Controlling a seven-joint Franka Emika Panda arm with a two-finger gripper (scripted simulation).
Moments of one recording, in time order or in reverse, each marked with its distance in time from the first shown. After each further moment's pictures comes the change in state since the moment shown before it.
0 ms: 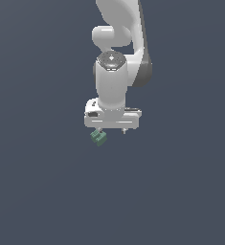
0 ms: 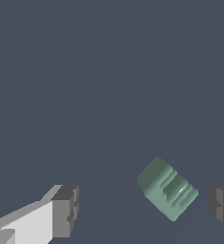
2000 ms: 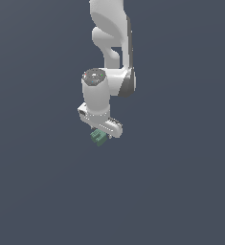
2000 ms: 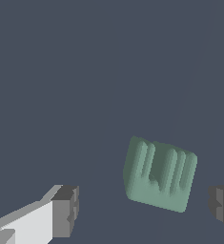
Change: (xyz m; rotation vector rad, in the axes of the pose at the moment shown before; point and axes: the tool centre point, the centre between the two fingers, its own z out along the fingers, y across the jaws) arm -0.038 0.050 0.062 0.006 -0.017 0.512
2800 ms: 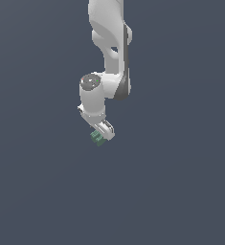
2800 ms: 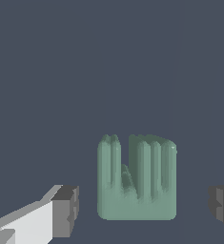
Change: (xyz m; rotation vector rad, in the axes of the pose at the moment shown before) arm -0.010 0.031 0.030 -0.018 -0.005 0.233
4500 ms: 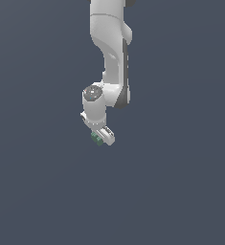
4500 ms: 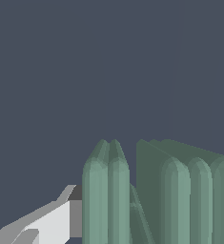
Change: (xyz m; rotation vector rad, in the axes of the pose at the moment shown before) arm -0.002 -0.001 0.046 0.000 0.000 0.005
